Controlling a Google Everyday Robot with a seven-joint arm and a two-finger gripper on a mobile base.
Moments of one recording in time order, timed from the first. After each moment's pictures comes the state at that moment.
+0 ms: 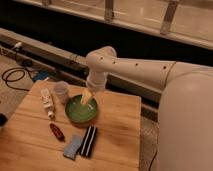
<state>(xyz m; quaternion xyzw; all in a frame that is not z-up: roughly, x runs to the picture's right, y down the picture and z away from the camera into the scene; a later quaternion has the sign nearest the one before) -0.079 0.051 0.755 -0.36 0.02 0.35 0.86</state>
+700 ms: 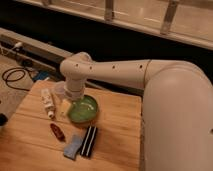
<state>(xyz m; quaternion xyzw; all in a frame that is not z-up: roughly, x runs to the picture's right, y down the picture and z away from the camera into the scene) -0.165 0.086 0.727 -0.39 -0.02 0.27 0.88</state>
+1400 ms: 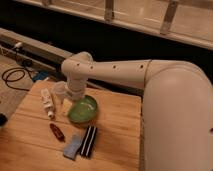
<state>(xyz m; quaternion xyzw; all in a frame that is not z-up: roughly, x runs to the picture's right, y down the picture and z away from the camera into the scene) -0.167 0.087 0.733 -0.39 -0.02 0.26 0.88</state>
